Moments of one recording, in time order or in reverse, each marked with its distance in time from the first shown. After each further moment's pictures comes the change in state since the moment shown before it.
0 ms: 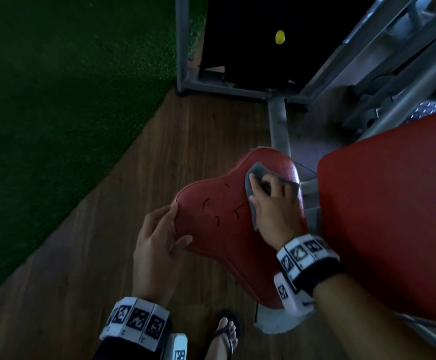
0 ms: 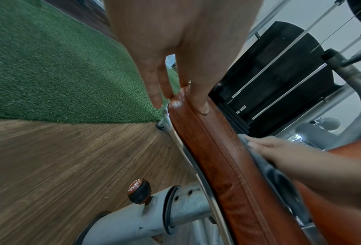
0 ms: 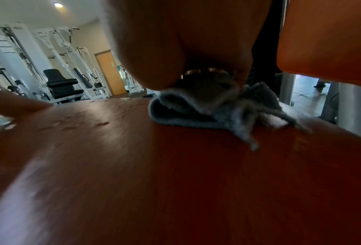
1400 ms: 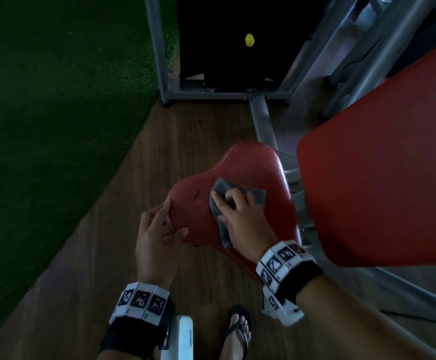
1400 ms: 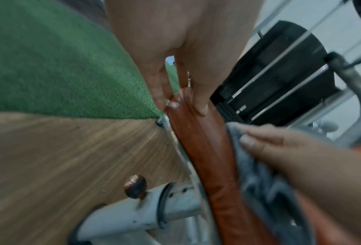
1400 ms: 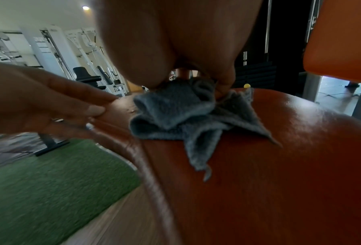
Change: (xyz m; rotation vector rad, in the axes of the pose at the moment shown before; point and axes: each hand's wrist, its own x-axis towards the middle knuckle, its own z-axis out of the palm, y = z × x) left_hand 0.001 0.000 -0.002 -0.121 -0.027 -0.015; right_hand -0.053 -0.044 -0.002 0.144 -0.073 -0.182
